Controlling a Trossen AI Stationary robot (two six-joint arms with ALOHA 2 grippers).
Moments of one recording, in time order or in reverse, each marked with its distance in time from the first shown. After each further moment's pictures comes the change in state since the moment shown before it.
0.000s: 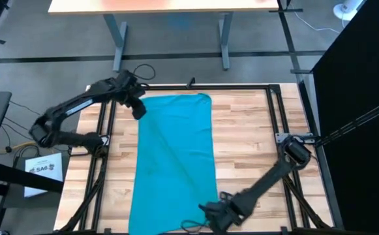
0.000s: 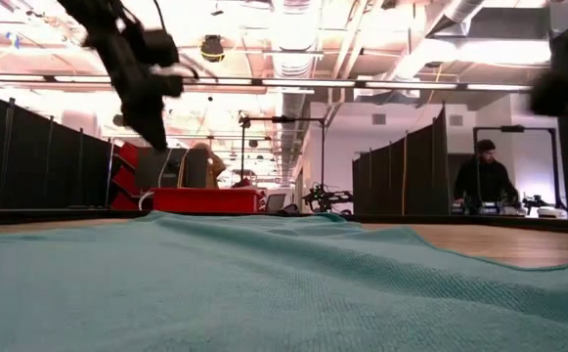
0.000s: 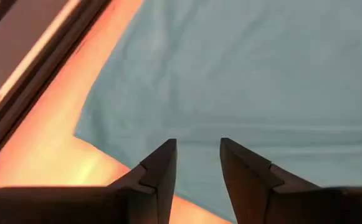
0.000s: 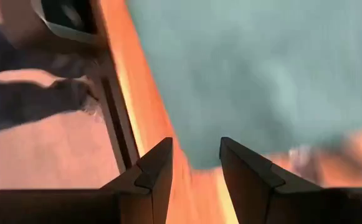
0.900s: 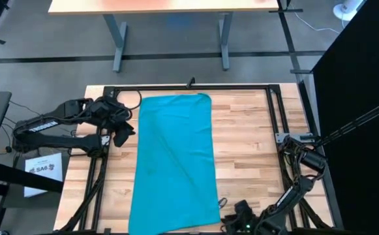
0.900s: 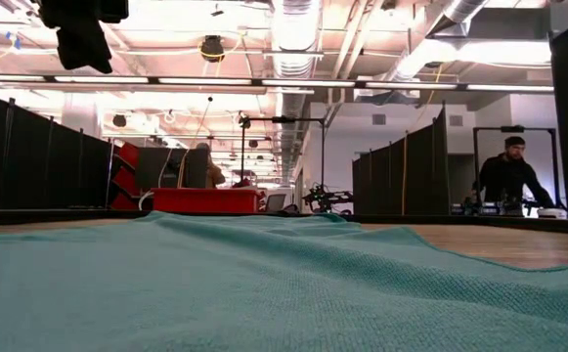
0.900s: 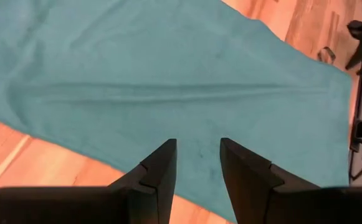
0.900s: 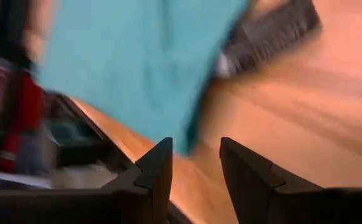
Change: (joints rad) left arm -0.541 -0.381 0.007 -0.250 -0.045 -0.521; right arm 0.305 -0.018 -0.301 0.356 0.749 1.062
